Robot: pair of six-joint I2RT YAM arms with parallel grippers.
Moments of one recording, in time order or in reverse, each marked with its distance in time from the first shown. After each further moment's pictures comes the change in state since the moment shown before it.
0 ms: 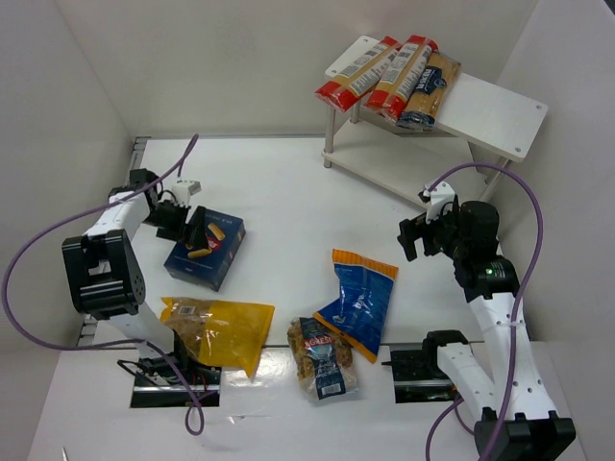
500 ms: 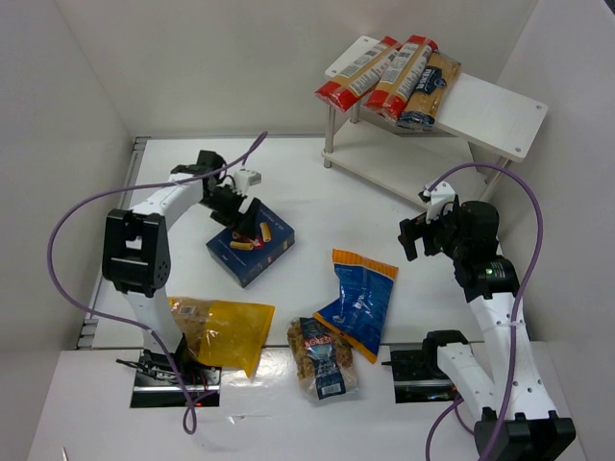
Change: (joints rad) left arm -0.343 0.163 0.198 0.005 0.016 -0.085; right arm 0.000 0.000 0.000 0.000 0.011 0.001
